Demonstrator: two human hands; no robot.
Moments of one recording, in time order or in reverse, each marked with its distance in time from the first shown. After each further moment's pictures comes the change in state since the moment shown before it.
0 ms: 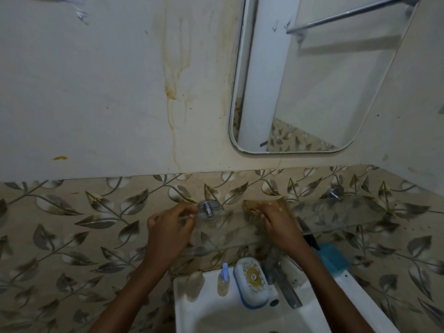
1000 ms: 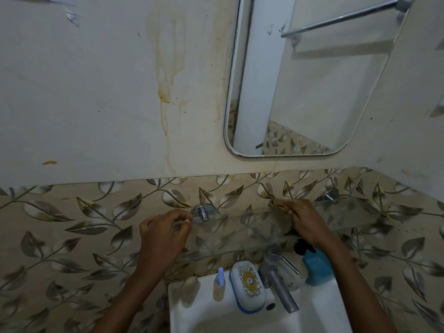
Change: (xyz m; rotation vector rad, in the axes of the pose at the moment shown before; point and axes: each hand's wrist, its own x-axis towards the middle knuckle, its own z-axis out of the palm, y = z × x) left_hand 0.001 0.001 0.000 0.036 0.009 0.025; right_hand 0.008 0.063 -0.036 0.036 0.023 0.052
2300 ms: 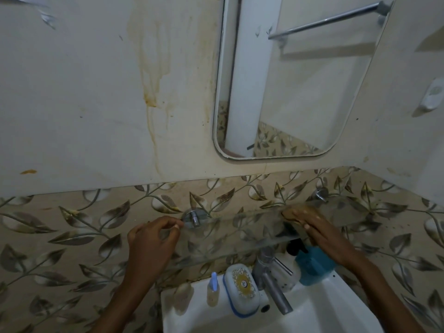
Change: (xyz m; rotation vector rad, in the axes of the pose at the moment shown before) left_hand 0.000 0.000 -0.003 -0.083 0.024 0.000; right_hand -0.040 0.058 -0.015 0.103 -0.018 -0.063
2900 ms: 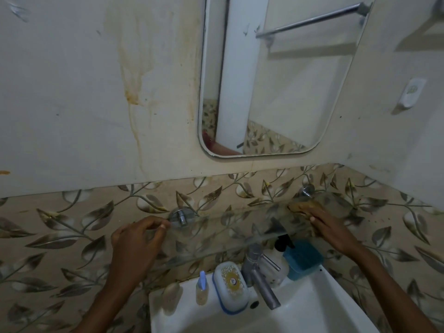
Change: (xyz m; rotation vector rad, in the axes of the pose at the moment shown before) left_hand 0.000 -0.004 0.001 0.022 -0.005 -0.006; right_hand -0.001 0.030 -0.025 0.000 0.031 0.144
